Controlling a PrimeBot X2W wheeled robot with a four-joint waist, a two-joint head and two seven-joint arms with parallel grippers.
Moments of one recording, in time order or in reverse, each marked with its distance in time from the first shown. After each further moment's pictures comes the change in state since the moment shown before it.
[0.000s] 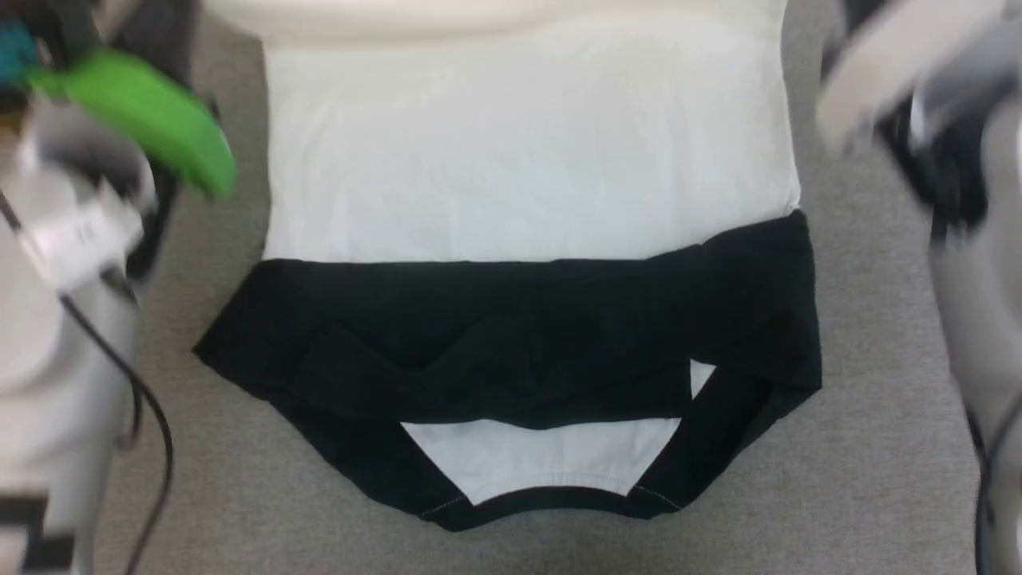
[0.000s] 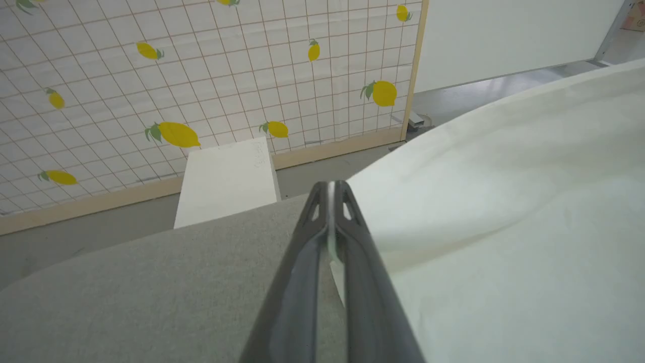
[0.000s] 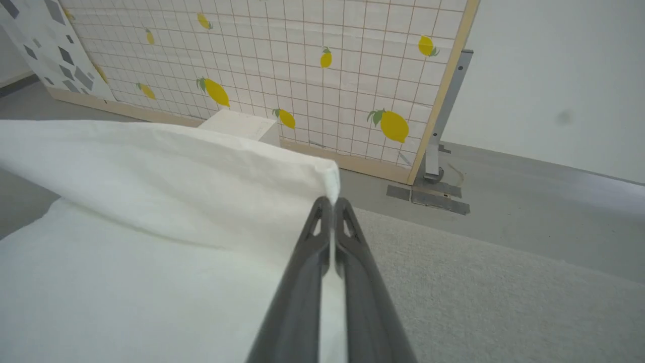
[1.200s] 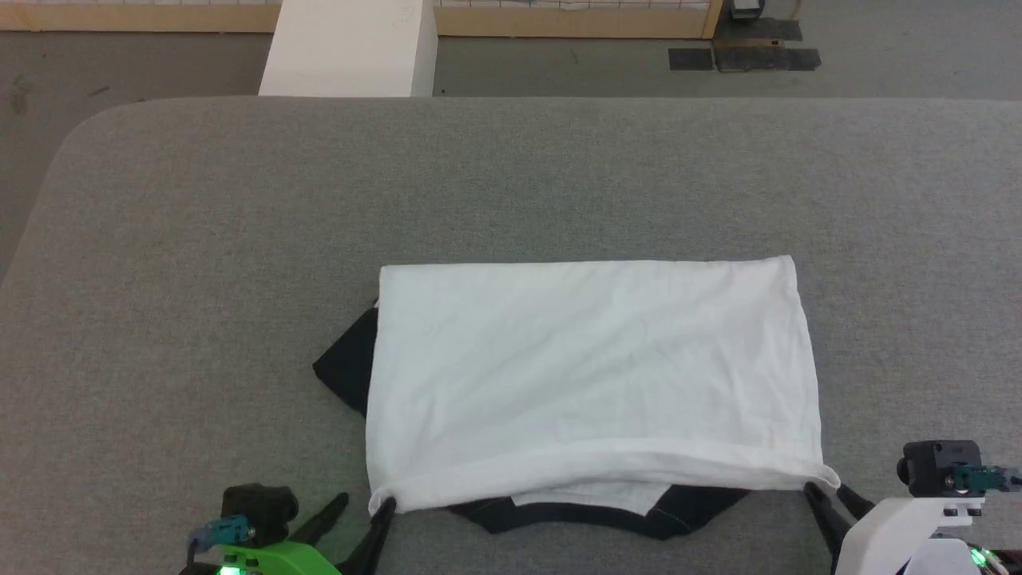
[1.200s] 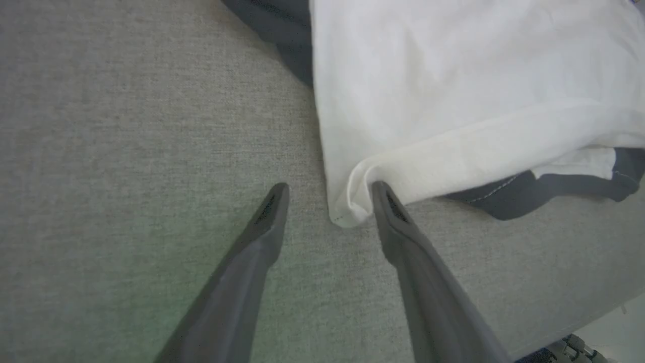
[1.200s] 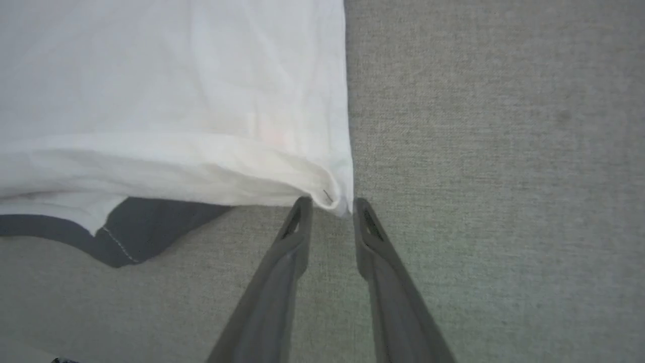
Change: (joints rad) left arm 0.923 -0.047 -0.120 -0.276 -0.223 0.084 0.101; right arm 1.064 0.169 -0.289 -0.402 -0.035 0.000 0.352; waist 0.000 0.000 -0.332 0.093
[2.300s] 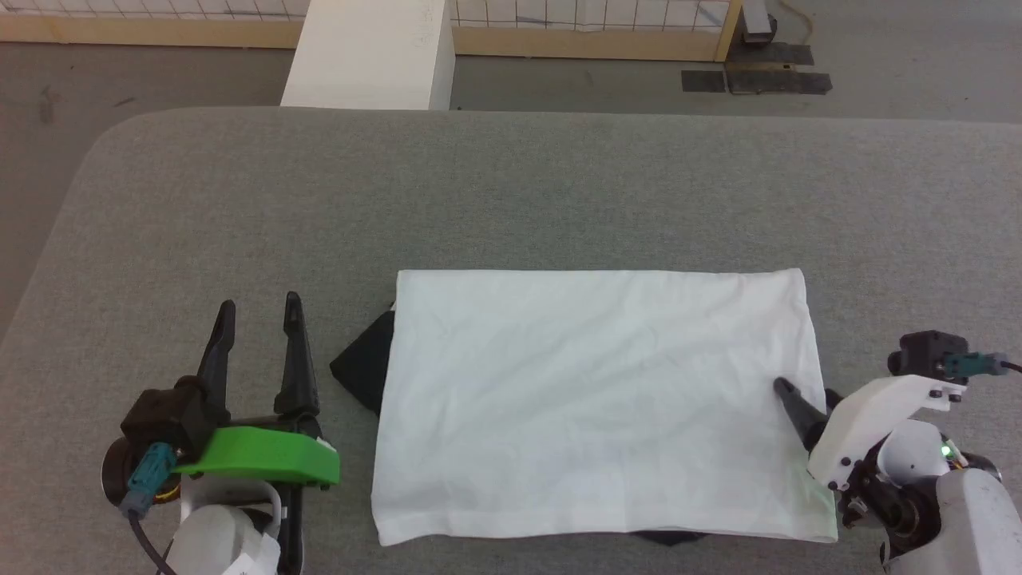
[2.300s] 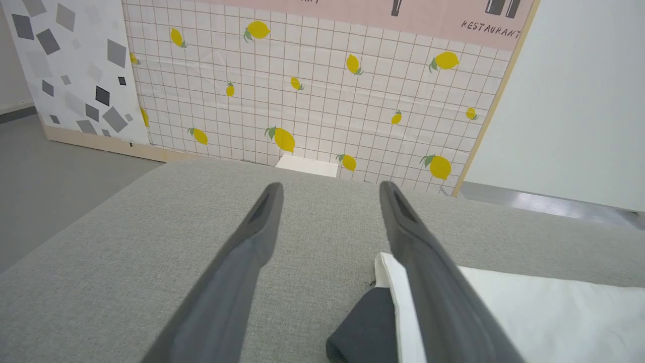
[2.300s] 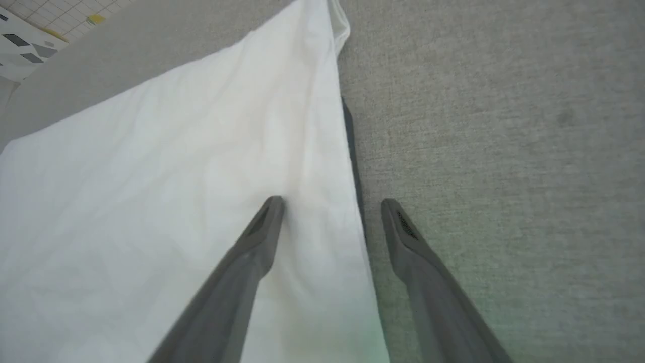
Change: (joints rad) left arm -0.201 -0.275 0.340 0.042 0.343 0.058 -0.378; right arm -0.380 0.020 -0.073 0.430 0.103 0.000 -0.095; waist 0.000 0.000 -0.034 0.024
